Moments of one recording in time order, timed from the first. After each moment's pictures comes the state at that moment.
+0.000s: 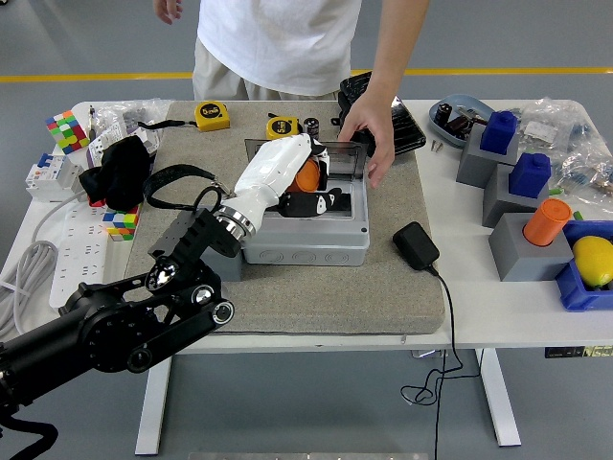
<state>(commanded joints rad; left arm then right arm) -0.72 0.14 -0.51 -1.25 1.74 0.47 0.24 0.01 -0.39 0.53 0.40 -0.17 -0.09 -0.08</state>
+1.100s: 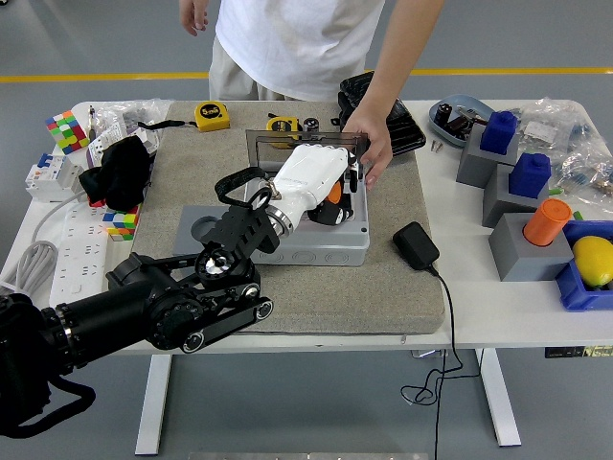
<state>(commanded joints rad) -0.89 0.00 -0.29 -0.94 1.77 0.52 0.27 0.03 -0.39 0.49 0.40 -0.16 -0.09 -0.08</state>
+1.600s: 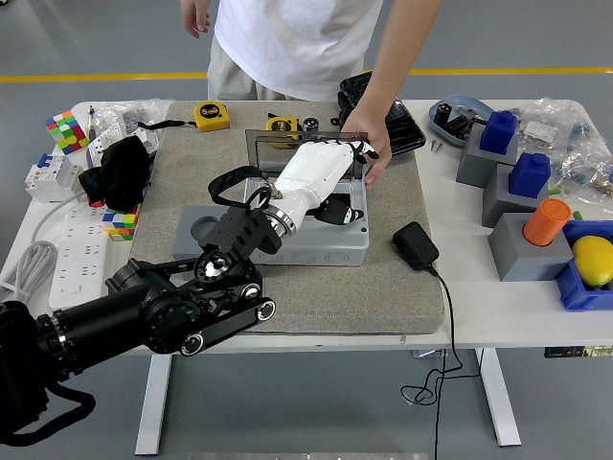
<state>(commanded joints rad) -0.84 0.02 -0.37 -1.04 1.76 0.57 0.19 0.02 -0.38 0.50 0.40 -0.16 -0.09 -0.08</state>
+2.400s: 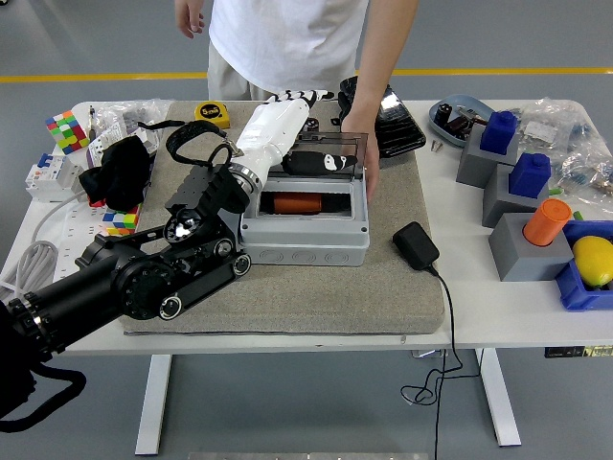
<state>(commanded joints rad) -0.88 0.08 -0.48 -0.99 1.74 0.44 0.29 0.02 -0.39 0.50 0.40 -0.16 -0.09 -0.08</state>
